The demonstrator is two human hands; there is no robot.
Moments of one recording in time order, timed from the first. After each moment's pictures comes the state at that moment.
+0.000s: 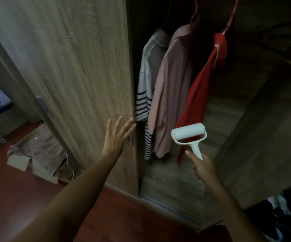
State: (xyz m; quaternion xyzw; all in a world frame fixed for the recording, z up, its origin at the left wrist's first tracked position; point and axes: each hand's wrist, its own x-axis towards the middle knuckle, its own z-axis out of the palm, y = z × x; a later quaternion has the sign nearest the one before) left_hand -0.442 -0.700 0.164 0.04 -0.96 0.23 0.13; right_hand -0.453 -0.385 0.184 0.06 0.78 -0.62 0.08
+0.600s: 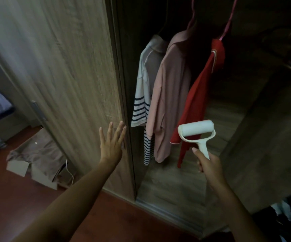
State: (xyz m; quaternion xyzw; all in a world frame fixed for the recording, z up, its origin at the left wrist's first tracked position) left_hand -0.448 -0.700 0.158 0.14 -0.97 0.16 0.09; right_hand -0.472 -0.369 0.192 0.03 0.78 -0.63 0.02
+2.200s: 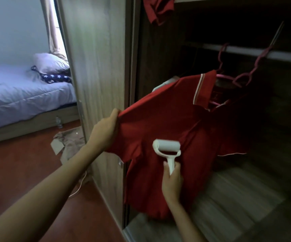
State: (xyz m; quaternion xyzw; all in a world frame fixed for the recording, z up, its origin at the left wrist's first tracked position) left_hand -0.456 -0.627 0.329 0.28 -0.89 -0.08 0.35; right_hand -0.580 -0.434 0.186 -0.18 0.78 -0.60 0.00
